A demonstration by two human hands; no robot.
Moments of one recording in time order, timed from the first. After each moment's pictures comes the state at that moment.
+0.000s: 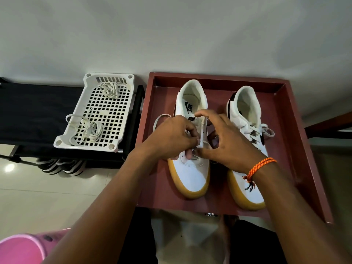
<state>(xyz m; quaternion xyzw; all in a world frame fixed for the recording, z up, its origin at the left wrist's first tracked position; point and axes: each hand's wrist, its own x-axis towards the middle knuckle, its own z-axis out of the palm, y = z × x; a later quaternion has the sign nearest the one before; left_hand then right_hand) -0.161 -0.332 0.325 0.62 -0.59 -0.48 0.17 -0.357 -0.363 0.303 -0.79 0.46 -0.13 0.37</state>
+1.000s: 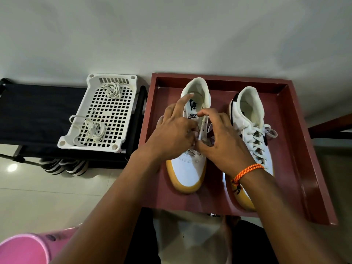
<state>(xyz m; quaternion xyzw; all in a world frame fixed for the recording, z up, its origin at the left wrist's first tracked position) -0.153 -0.334 0.300 0.63 -0.71 -0.26 0.15 -0.337 -0.350 0.293 -0.77 0.50 -0.21 0.34</state>
